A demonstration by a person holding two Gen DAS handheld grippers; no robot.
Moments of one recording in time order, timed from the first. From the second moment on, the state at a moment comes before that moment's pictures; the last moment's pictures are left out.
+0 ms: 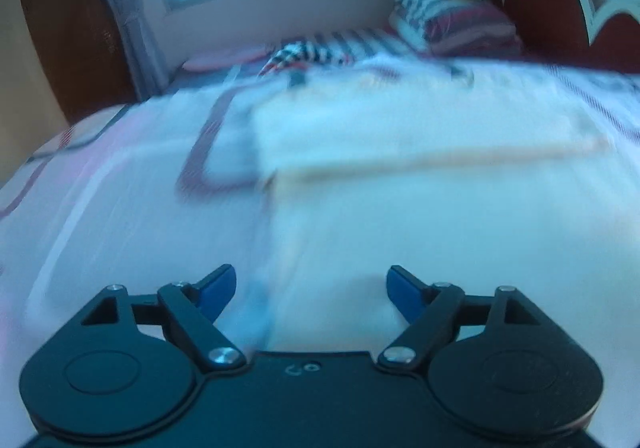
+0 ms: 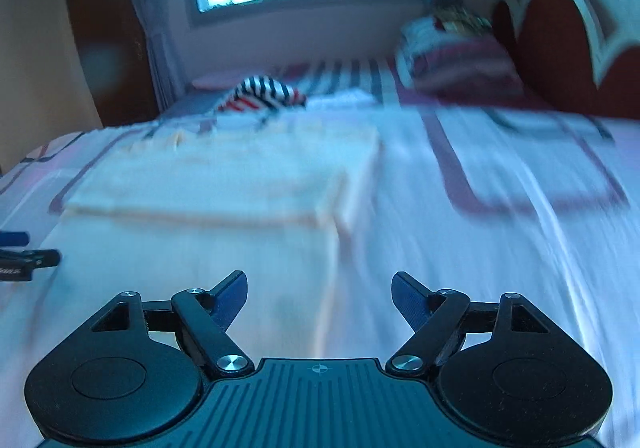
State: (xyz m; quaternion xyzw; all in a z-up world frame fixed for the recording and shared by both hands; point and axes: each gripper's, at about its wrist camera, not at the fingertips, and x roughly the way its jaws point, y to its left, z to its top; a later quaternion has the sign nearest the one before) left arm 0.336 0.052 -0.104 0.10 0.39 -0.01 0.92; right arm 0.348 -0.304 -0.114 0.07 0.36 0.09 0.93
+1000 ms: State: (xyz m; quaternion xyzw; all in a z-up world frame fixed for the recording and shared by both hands) left arm 0.176 0.144 -0.122 -0.25 0.47 -0.18 0.83; right arm 0.142 -0.335 -0.126 0.39 0.43 0.13 0.80
